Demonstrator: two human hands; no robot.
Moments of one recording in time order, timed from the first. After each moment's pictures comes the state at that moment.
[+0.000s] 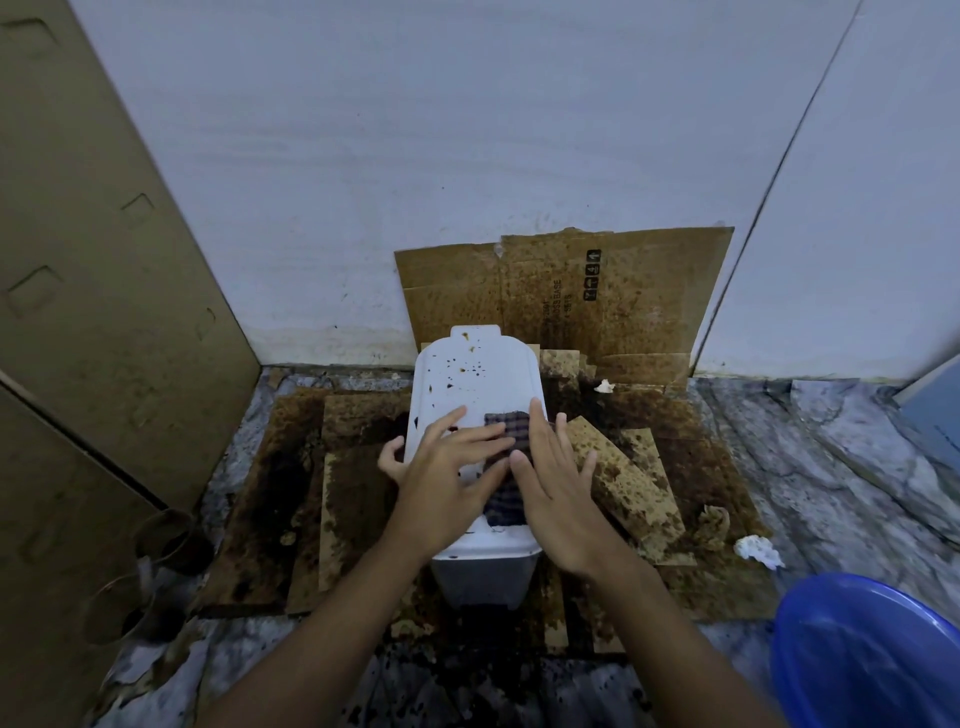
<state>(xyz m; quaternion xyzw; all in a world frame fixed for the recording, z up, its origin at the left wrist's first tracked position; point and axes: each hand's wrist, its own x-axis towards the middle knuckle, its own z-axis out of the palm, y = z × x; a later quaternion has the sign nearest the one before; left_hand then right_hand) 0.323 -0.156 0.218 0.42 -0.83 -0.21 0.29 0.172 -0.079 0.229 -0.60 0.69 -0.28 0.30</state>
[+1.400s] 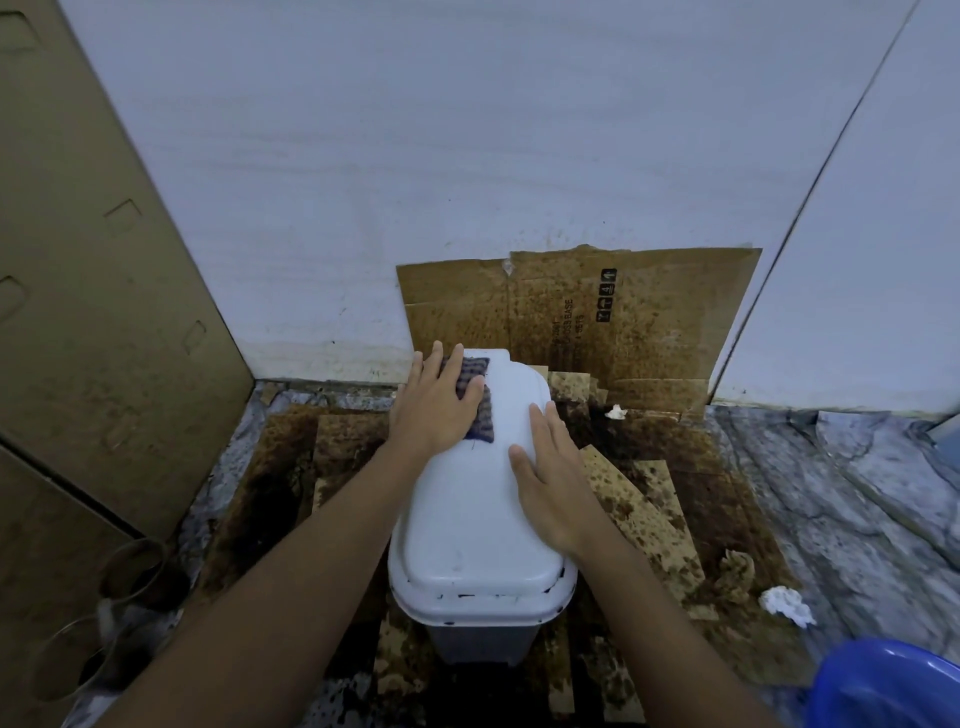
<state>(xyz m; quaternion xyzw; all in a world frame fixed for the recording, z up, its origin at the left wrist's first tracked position) 0.273 -0.300 0.229 0.56 -0.79 -0.22 0.11 0.145 -0.160 0.213 -0.57 0.72 -0.27 0.28</state>
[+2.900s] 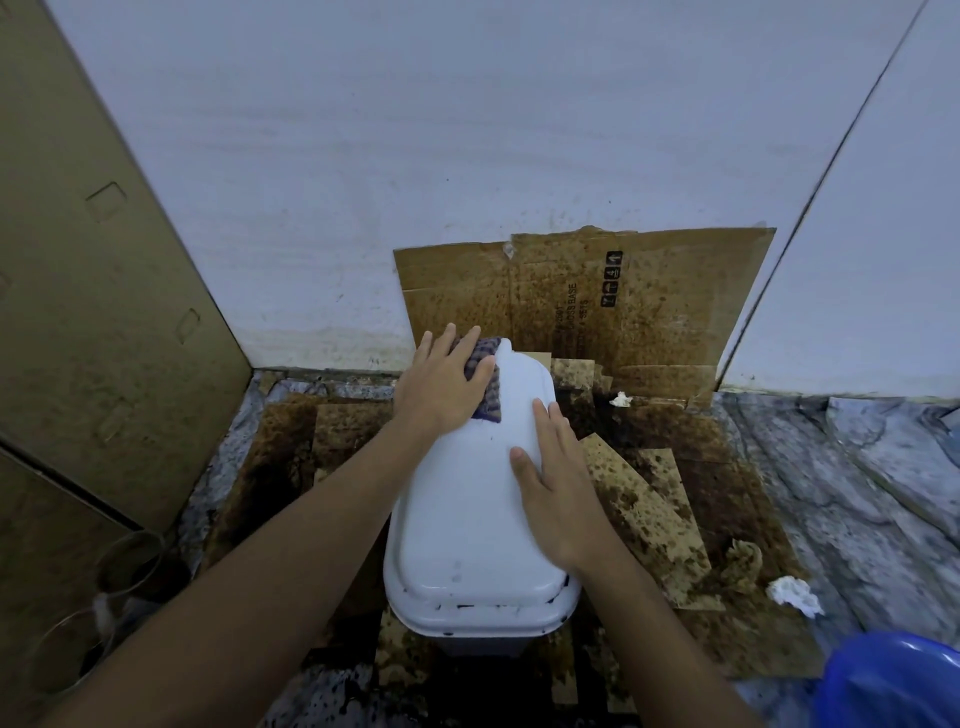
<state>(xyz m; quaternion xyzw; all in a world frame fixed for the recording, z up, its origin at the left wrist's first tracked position) 0.261 -0.313 0.226 0.54 -0.81 -0.18 0.11 0.148 -0.151 0.203 -0.55 0.70 -0.33 0.31</state>
